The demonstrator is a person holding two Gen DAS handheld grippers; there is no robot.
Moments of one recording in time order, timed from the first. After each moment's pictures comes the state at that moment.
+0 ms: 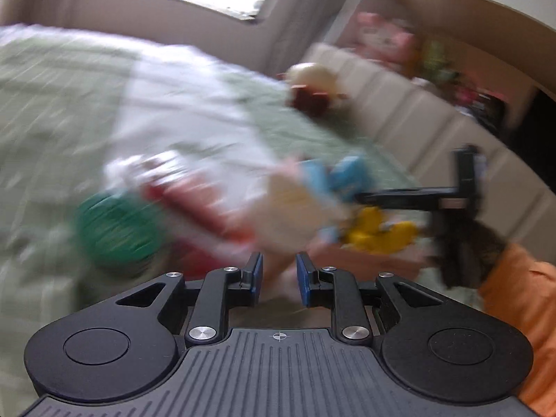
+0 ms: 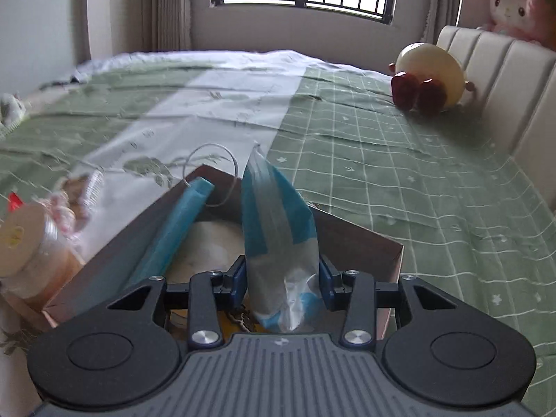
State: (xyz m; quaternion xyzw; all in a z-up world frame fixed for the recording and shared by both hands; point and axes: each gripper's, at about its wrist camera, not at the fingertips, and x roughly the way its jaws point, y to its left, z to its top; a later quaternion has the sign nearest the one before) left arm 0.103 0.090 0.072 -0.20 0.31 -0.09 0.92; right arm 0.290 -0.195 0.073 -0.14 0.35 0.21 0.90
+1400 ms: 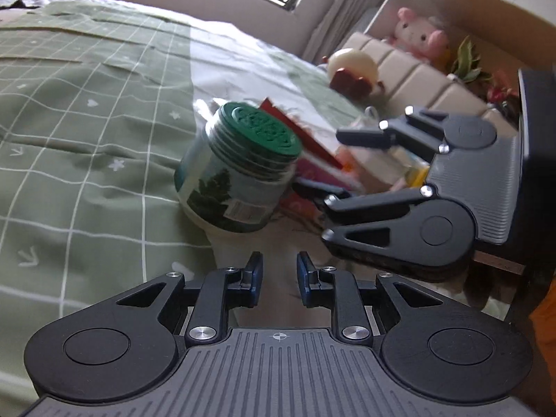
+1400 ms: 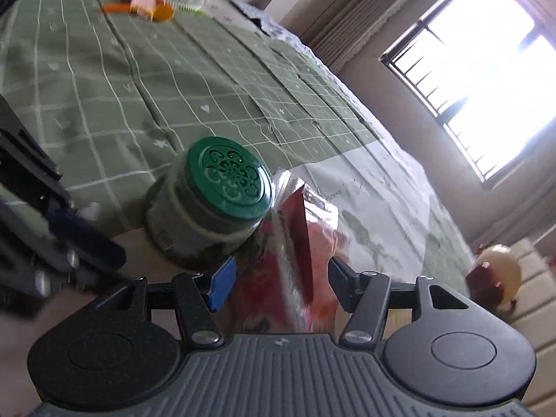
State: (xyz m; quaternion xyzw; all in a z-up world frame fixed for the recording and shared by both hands) left arm 0.054 0.147 0.016 -0.21 0.34 -0.07 0.91; right arm 0.098 0.056 0.032 -0.46 0.19 0.31 0.81
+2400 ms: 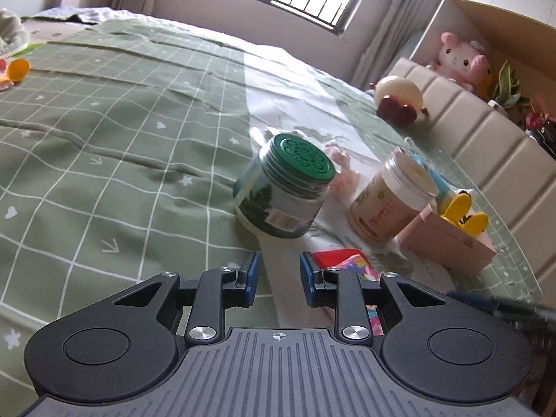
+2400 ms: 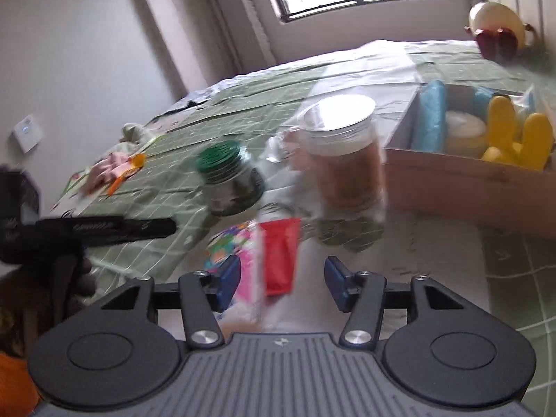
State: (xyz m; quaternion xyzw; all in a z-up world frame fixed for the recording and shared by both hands) left arm 0.012 0.155 0.051 -0.21 0.32 0.02 0.92; right arm 0.042 -0.139 0.042 0.05 0.36 0.38 0.85
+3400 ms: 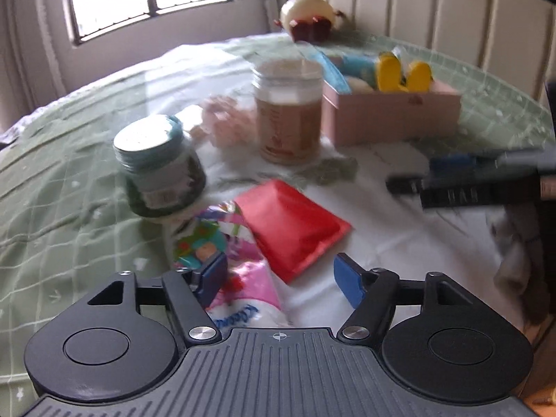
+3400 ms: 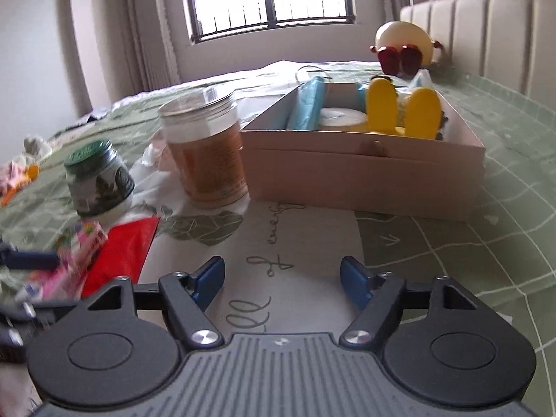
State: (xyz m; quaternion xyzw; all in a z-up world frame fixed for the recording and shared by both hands) left arm 0.011 0.039 0.039 0.06 0.36 -0.04 0.93; right arm 0.065 -0.204 0.019 -0.01 0.31 0.19 0.93
